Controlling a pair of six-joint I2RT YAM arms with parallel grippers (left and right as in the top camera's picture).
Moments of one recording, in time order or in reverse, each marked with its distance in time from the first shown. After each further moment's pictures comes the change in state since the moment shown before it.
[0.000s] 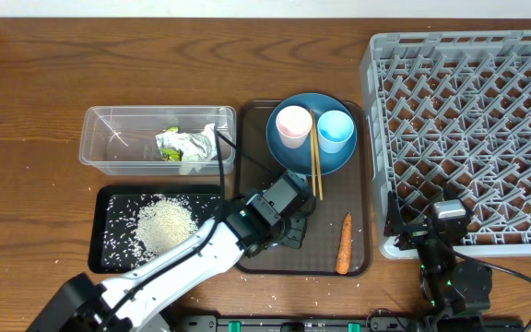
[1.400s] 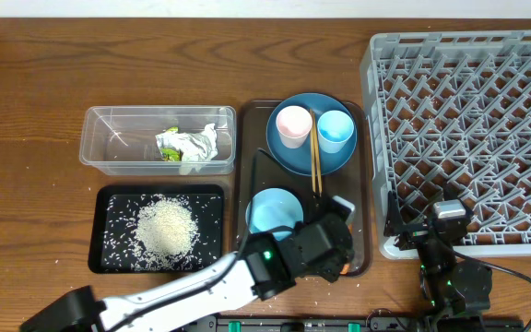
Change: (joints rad) left arm -0.304 -0.024 0.014 0.201 -0.121 -0.041; right arm 0.000 0.000 0.000 0.000 0.000 0.000
